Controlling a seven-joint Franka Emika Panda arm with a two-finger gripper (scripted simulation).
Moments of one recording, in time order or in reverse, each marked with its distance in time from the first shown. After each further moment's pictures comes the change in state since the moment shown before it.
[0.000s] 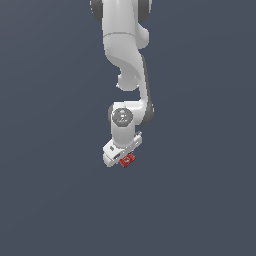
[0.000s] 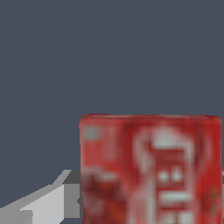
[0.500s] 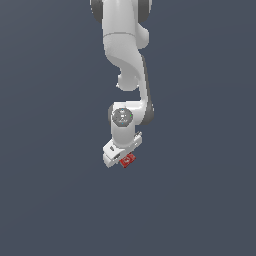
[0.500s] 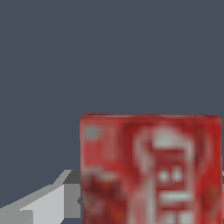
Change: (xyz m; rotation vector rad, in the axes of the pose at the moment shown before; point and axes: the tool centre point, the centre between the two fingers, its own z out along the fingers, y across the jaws) arm 0.001 0.000 0.000 -0.001 0.001 -0.001
